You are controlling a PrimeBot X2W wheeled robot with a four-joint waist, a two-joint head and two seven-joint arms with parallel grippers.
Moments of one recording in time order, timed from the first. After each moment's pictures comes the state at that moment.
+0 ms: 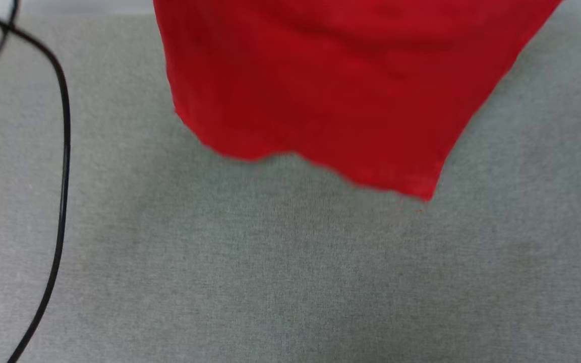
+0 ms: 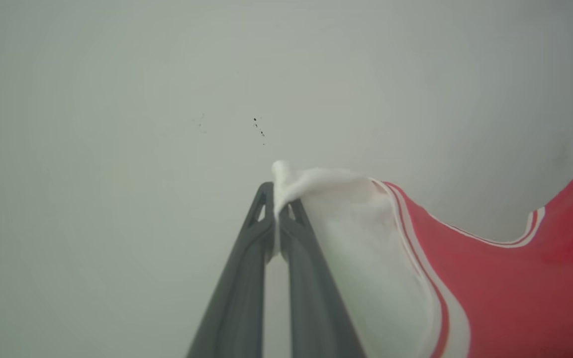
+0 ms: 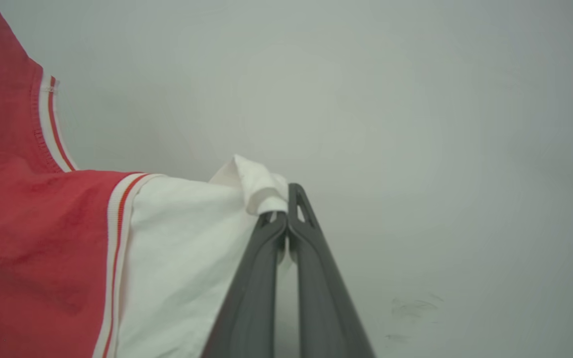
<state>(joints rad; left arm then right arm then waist) -1.45 0.63 -0.63 0.28 -0.56 -0.01 0.10 -1.12 -0.72 0.23 0.10 0.54 0.13 0.40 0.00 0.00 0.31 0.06</state>
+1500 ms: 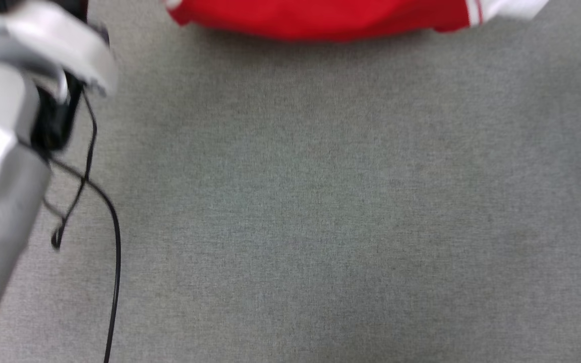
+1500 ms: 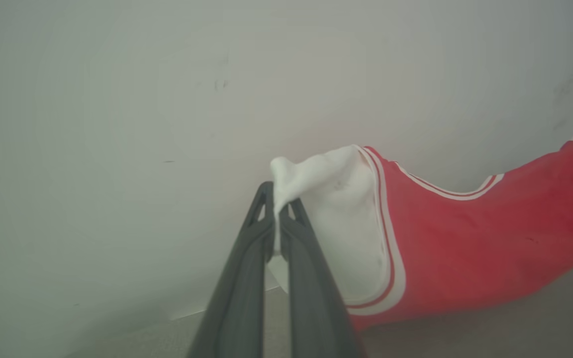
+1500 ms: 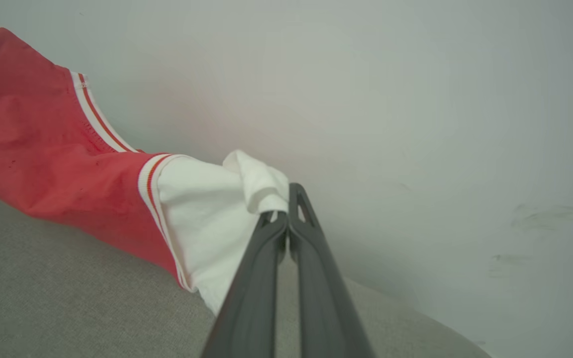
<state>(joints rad) -1.10 0.56 -0.62 0.53 -0.65 0.02 -0.23 -1.24 -0.69 0.78 0.61 0.77 0.13 -0.05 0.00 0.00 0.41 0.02</state>
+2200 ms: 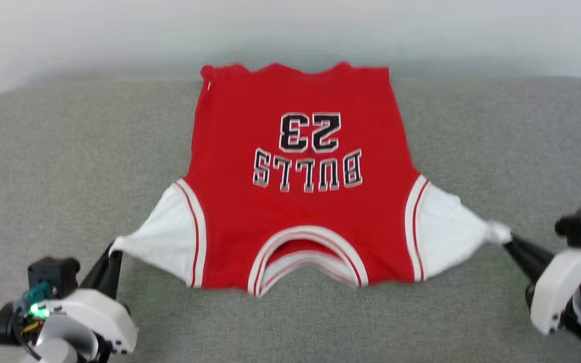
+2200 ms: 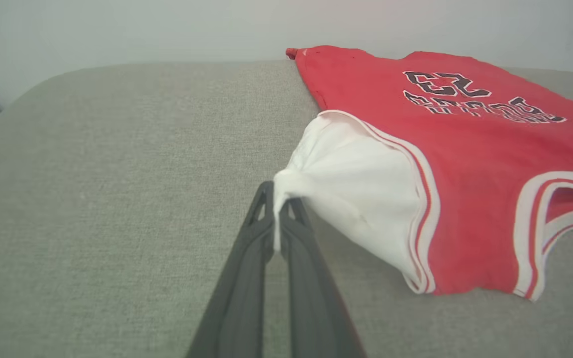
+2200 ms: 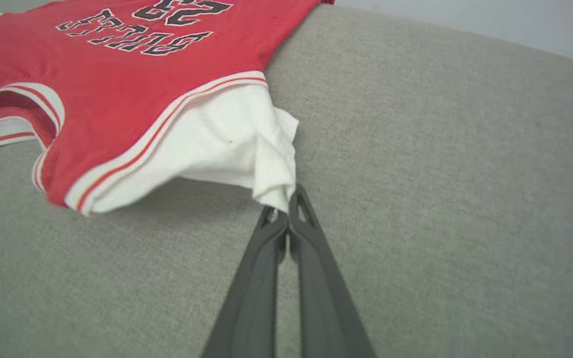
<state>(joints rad) -0.25 0.66 -0.58 0.26 -0.84 0.21 -0.25 -0.46 -0.71 0.71 0.43 0.83 0.13 -0.03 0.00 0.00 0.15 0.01</state>
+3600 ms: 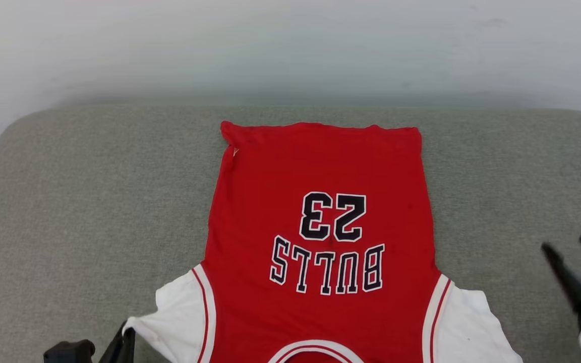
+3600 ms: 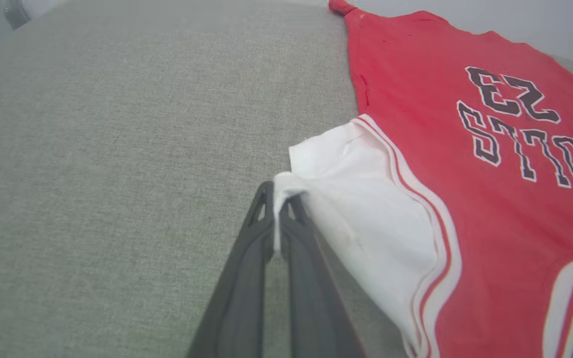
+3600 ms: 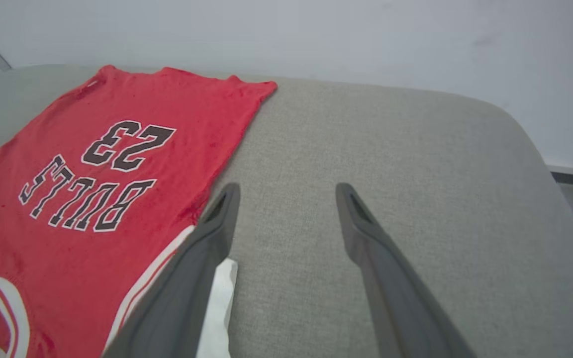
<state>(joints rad) 0.11 0.55 -0.46 0.14 -0.78 0.27 -0.26 0.07 -0.53 0.01 -0.03 0.56 0.13 0.18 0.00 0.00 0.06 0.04</state>
